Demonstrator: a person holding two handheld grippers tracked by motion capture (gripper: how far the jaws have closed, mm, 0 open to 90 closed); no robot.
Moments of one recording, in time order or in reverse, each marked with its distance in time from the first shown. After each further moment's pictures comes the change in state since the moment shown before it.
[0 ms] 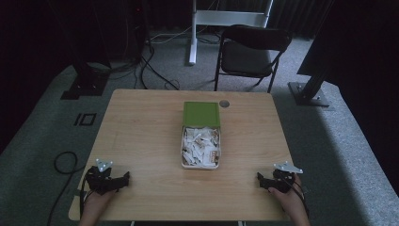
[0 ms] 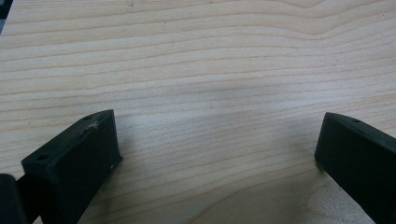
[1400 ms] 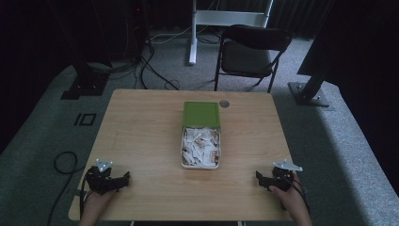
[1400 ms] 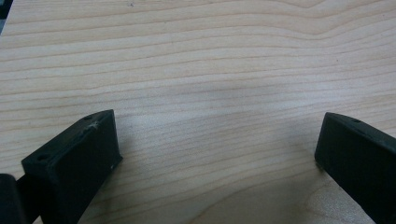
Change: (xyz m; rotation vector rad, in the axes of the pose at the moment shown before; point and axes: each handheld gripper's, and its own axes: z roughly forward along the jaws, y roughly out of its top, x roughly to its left) left arm 0.000 0.000 0.000 0.000 0.000 0.000; right arm 0.003 0.010 -0.001 -0.007 0.028 -0.005
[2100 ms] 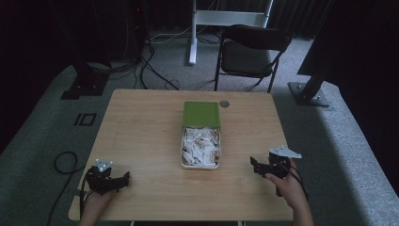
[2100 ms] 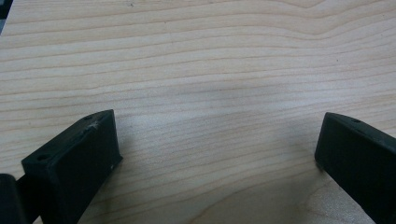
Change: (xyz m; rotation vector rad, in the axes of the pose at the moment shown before) left arm 0.000 0.000 0.000 -0.002 0.000 -0.002; right arm 0.021 0.058 -0.019 -0.110 0.062 -0.027
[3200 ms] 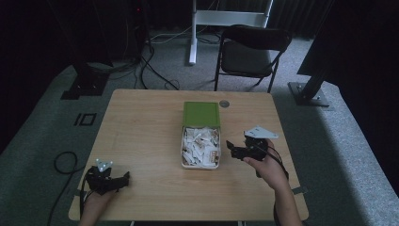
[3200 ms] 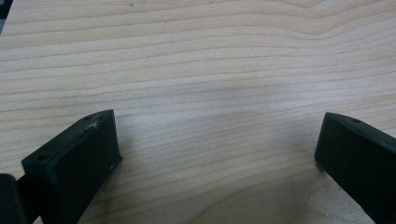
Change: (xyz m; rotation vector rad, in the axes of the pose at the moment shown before) left arm 0.000 0.000 0.000 0.001 0.000 0.000; right arm 0.066 0.076 0.012 -0.085 0.138 -0.139
